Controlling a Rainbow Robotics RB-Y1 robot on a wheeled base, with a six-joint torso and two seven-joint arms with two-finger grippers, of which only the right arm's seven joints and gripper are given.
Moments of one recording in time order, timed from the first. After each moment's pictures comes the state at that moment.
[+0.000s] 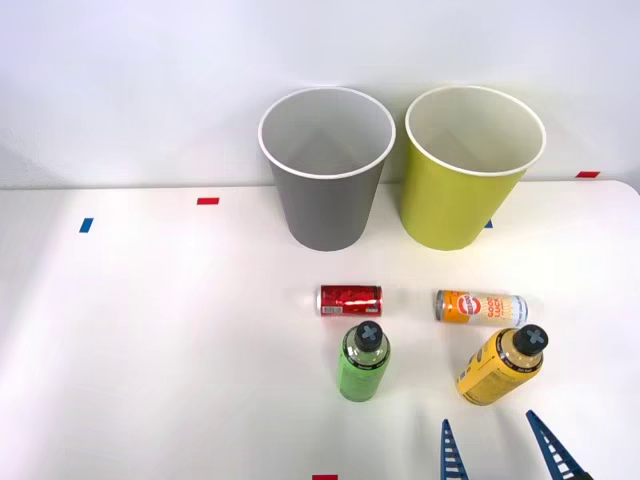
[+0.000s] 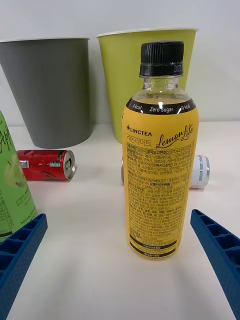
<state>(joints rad) 0.95 -0.12 0.26 -1.88 0.19 -0.66 1.39</state>
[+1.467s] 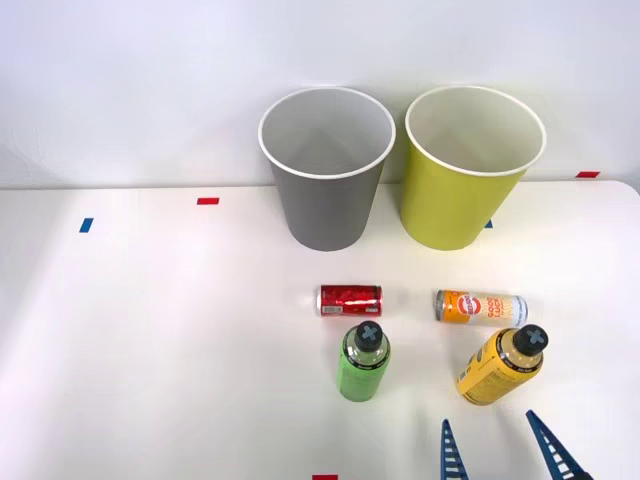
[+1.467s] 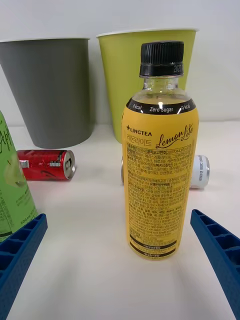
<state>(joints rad) 0.94 -0.12 0.26 -1.88 0.19 -0.66 1.39</state>
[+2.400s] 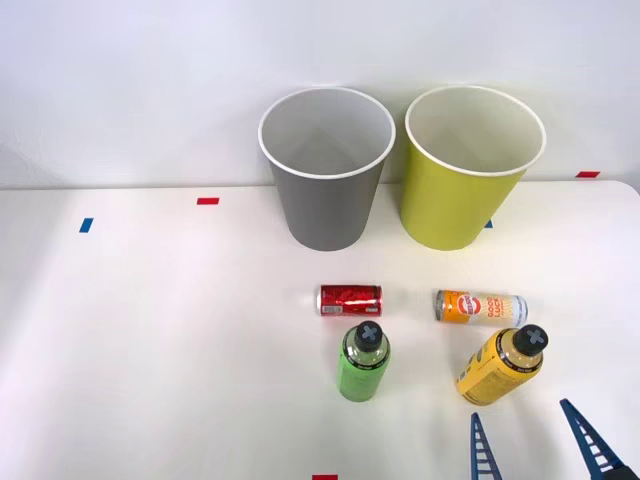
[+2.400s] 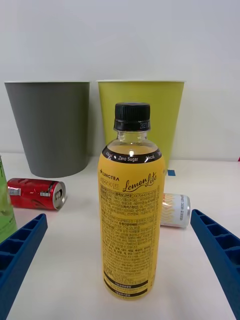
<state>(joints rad) 0.88 -0.24 0.24 -1.82 0.04 -0.83 1.48</state>
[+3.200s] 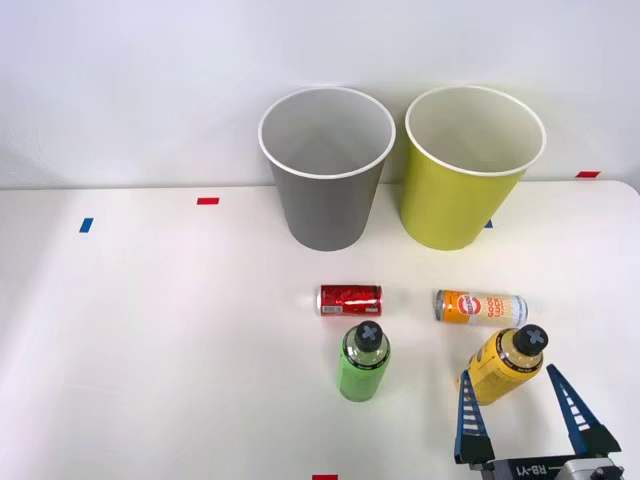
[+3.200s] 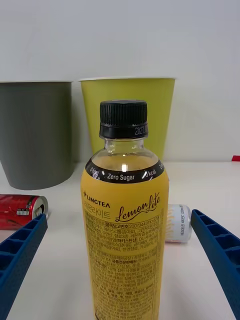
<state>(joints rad) 0.76 -0.19 0.26 -1.82 -0.07 -0.70 1.59</state>
